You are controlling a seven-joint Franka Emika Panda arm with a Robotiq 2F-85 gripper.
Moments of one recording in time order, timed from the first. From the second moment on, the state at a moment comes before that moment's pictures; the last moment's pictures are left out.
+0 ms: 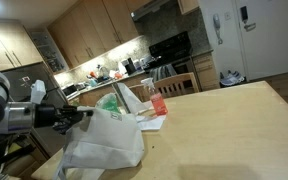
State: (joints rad) arm 0.30 -0.14 0.03 -2.62 -2.33 2.68 -0.23
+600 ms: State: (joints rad) arm 0.26 -0.15 0.05 -2.63 -2.33 2.71 -0.22
